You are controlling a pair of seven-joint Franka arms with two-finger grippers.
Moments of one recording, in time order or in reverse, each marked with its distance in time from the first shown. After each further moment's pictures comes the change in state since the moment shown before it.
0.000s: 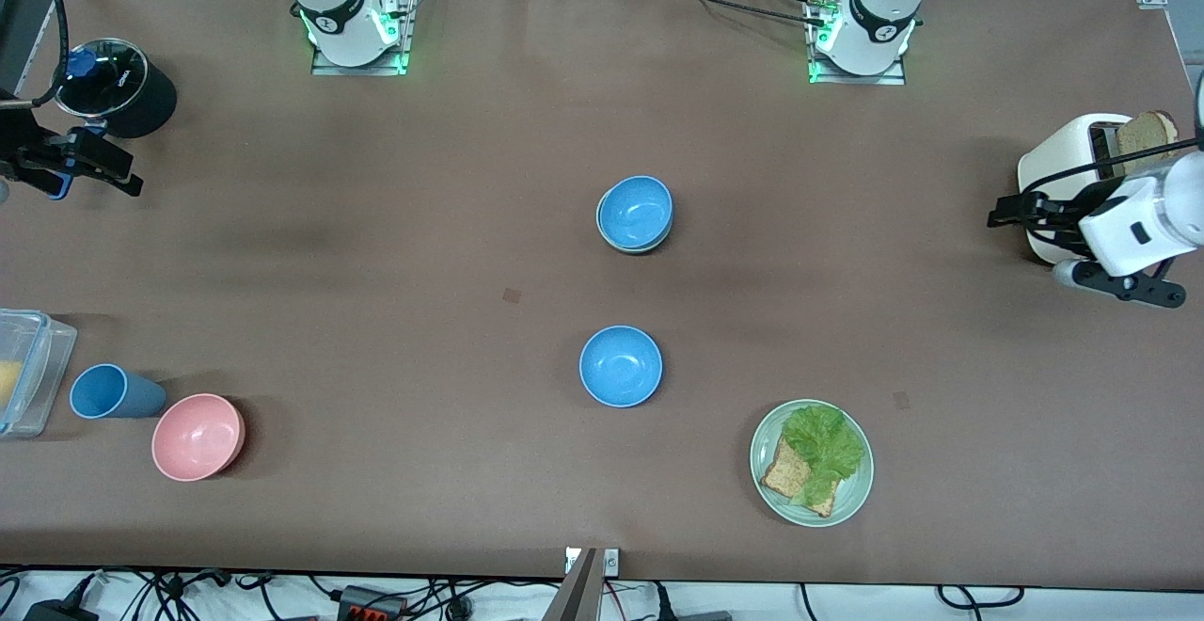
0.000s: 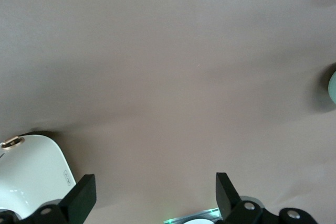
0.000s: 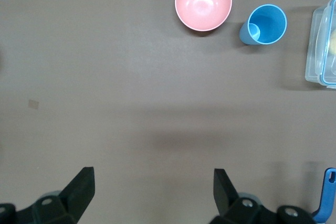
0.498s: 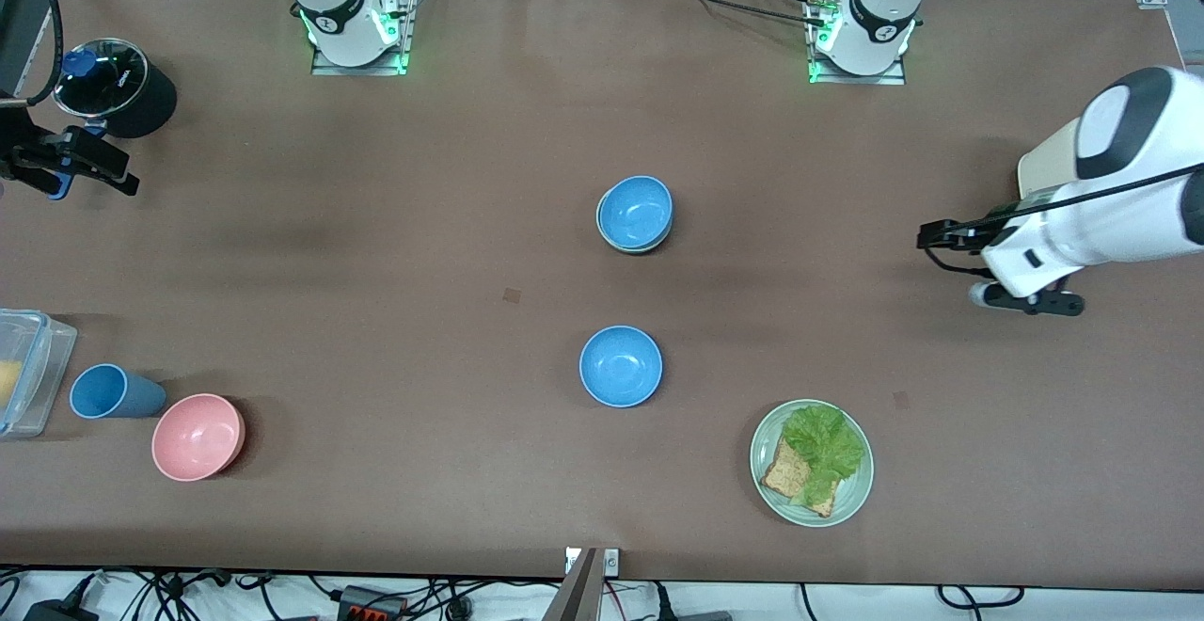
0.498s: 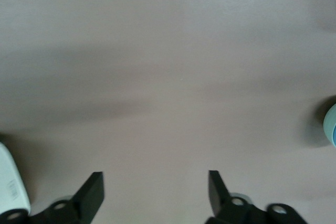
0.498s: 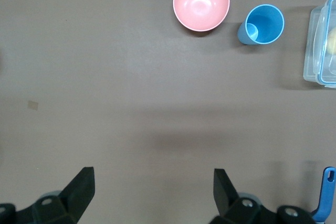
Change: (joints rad) left arm -0.062 0.012 -0.001 -0.123 -0.001 0.130 -0.230; right arm -0.005 -0.004 -0.001 0.000 0.001 0.000 0.000
